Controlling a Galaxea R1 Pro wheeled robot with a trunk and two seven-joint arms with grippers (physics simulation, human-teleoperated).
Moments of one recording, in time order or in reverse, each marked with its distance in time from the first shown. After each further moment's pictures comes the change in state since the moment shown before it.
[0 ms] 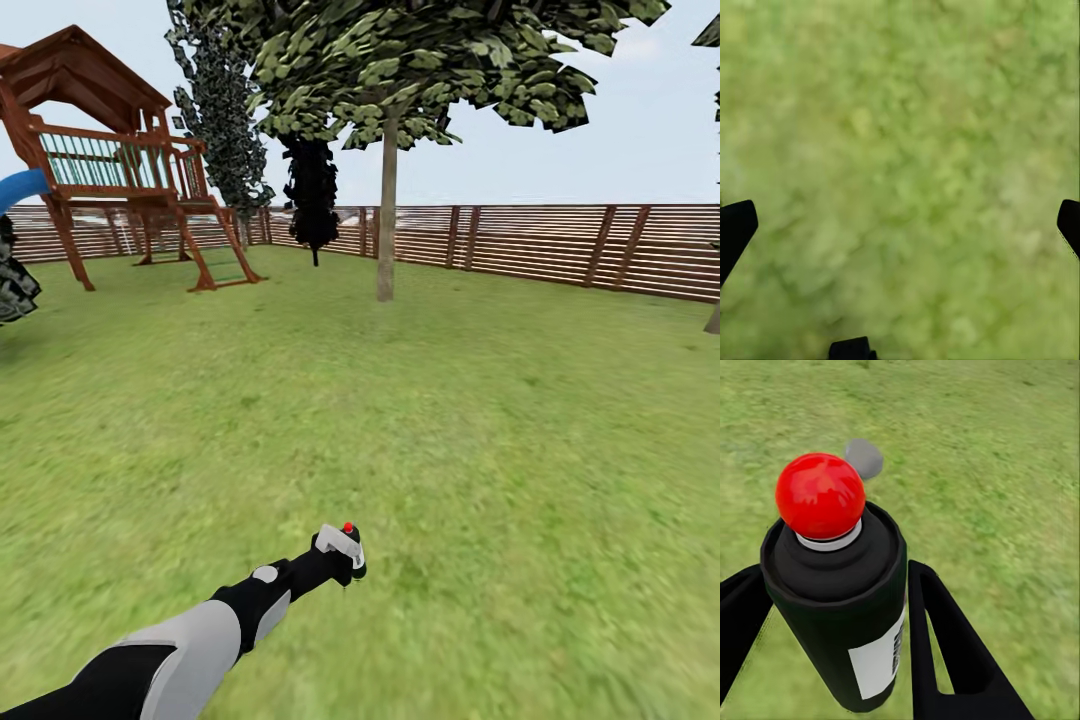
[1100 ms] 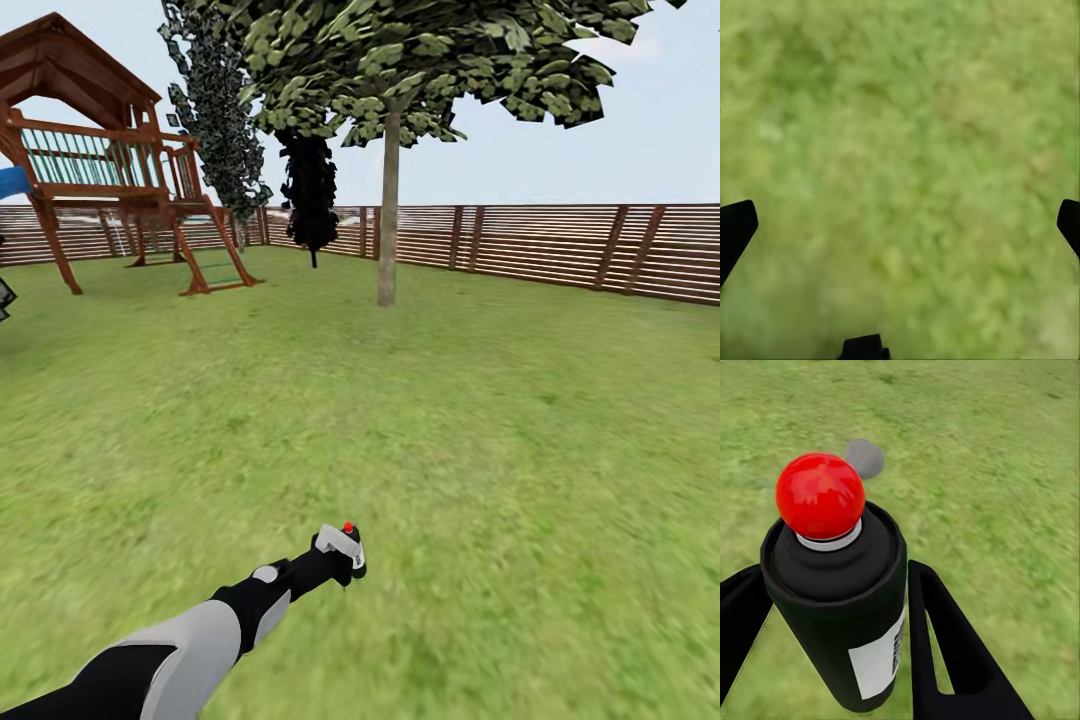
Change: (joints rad) left arm 0.000 0.000 0.000 0.000 0.000 0.000 0.000; right arm 0.000 0.018 -0.001 0.001 0.000 0.000 0.000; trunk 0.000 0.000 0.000
